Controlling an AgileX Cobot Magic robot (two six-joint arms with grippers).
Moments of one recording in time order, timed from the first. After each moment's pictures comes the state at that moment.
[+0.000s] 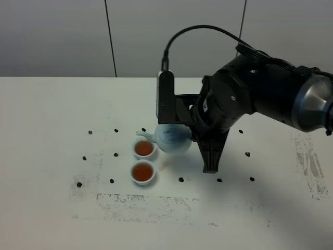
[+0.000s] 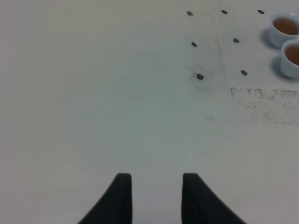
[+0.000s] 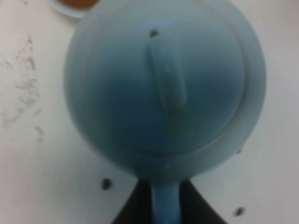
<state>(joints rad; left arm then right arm) 0.01 0.00 -0.46 -0.09 1.06 0.00 0.79 1.83 -1.43 -0.10 0.85 -0.77</state>
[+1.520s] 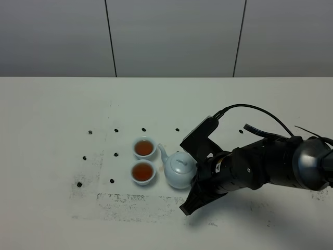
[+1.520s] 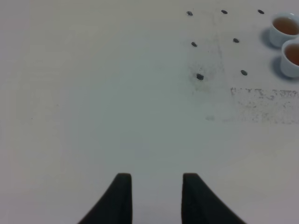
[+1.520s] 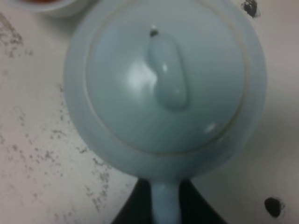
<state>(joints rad) 0.01 0.00 -0.46 -0.09 1.06 0.00 0.78 1.86 -0.97 0.17 0.28 -0.31</state>
